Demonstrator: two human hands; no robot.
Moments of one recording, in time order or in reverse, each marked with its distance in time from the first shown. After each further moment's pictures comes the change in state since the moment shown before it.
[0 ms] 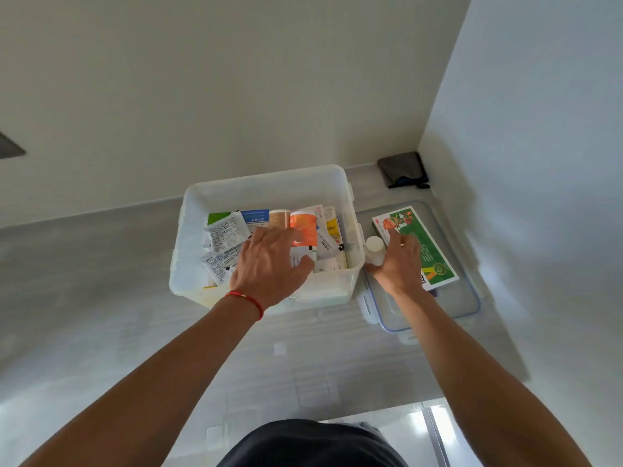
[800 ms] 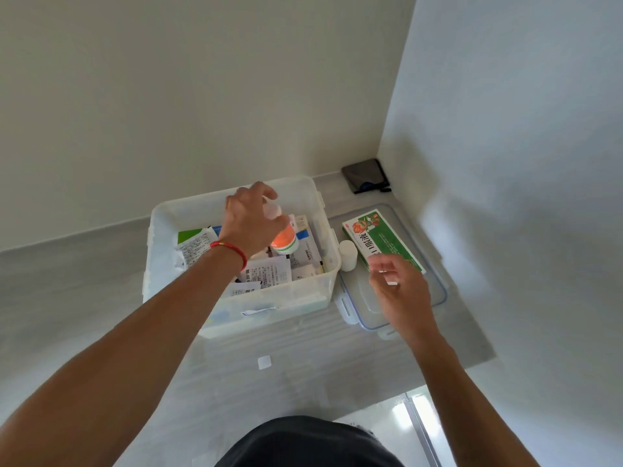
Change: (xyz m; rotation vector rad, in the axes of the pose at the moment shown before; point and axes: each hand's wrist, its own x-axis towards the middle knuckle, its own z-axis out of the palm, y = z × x) left_hand 0.072 0.016 -0.042 -0.358 0.043 -0.096; right_hand -0.093 -0.021 -0.075 0.608 0.110 0.110
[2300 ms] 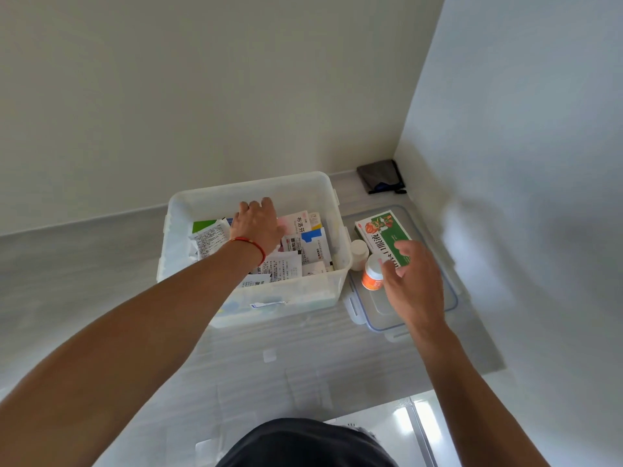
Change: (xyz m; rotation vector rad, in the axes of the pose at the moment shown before) left_hand 0.020 -0.047 0.037 0.498 -0.091 -0.039; right_hand 0.019 -0.005 0.003 -0.354 0.074 -0.053
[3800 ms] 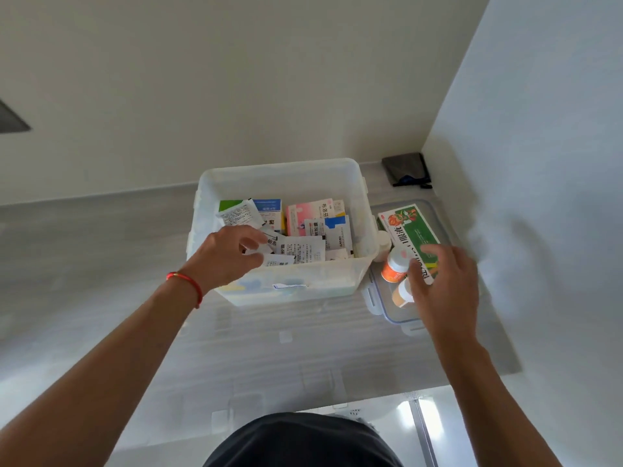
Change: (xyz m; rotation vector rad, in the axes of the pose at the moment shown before) left_hand -0.102 -0.086 -0.034 -0.496 -0.170 -0.057; right_hand -0.026 0.001 -0.009 -0.172 0.164 -0.217
